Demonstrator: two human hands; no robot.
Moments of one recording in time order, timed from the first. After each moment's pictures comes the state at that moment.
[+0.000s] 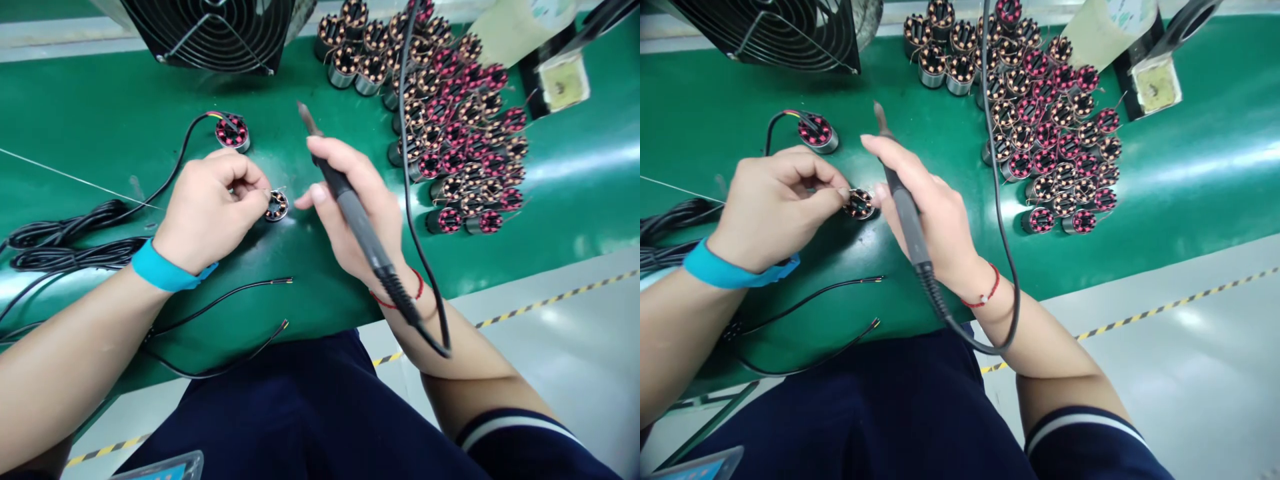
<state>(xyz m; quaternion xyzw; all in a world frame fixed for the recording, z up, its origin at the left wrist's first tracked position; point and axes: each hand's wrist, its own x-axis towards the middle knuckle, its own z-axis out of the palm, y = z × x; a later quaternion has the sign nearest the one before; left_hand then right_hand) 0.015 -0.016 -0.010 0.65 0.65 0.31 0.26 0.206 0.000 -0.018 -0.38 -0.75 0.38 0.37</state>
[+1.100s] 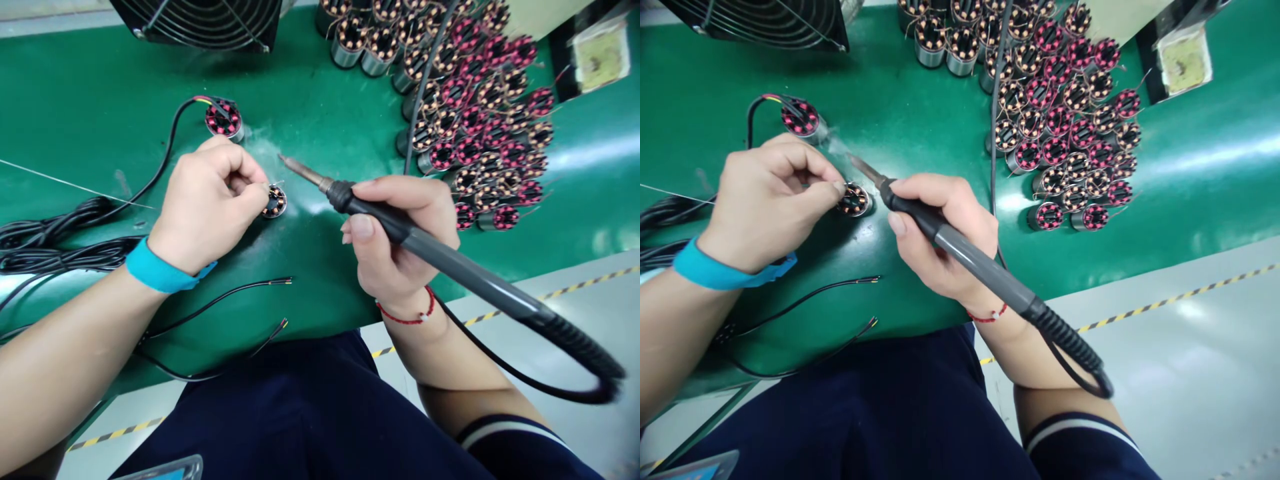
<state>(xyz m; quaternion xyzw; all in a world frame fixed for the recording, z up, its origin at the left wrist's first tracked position) 0.018 -0.012 -0.011 0.63 0.67 0.29 0.26 0.227 -0.022 -0.022 -0.41 -0.72 0.31 0.46</state>
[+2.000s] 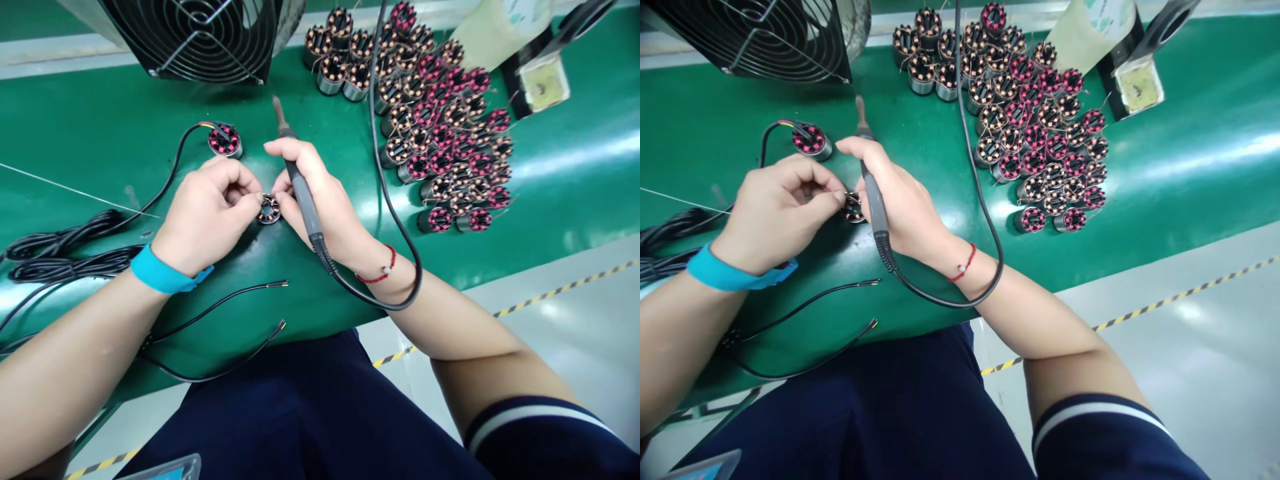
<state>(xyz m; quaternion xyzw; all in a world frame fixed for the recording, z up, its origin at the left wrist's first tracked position) 0.011 -0.014 -0.014 0.63 0.66 0.29 0.30 0.183 0.024 -0.040 -0.37 -0.76 0.45 0.29</state>
